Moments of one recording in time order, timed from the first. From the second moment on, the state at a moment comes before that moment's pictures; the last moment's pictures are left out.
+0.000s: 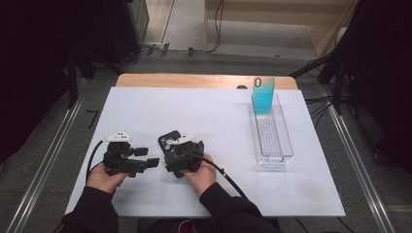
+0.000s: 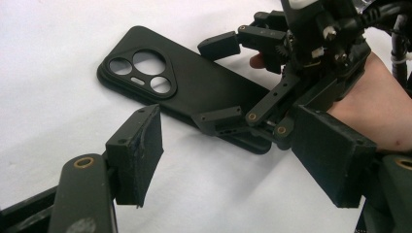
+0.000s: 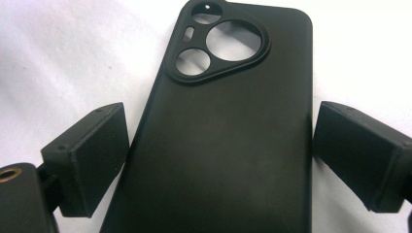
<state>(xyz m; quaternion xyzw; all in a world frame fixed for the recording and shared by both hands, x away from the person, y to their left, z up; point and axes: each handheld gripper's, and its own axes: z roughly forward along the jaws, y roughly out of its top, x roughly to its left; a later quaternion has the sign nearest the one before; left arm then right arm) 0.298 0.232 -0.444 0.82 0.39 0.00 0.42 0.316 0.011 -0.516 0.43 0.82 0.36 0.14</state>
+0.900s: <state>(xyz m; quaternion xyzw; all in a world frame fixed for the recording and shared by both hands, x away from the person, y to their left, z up) 0.298 0.232 -0.443 0.82 0.39 -0.01 0.42 0.314 0.014 -0.516 0.43 0.82 0.34 0.15</state>
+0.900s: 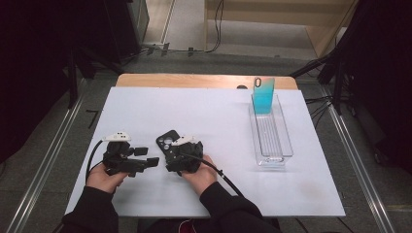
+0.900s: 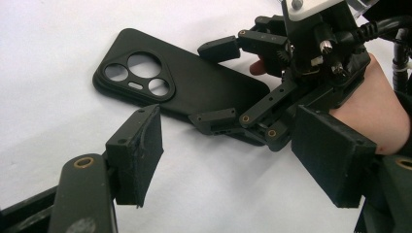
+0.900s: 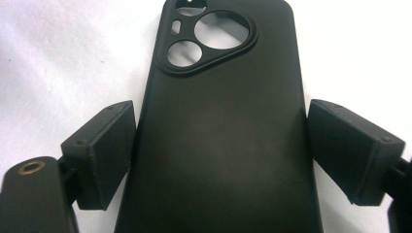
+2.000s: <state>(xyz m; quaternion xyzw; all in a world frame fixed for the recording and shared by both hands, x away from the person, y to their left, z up) 0.301 0.225 -0.441 0.82 0.39 -0.01 0.42 0.318 -0.032 -0.484 0.44 0.80 0.40 0.11</state>
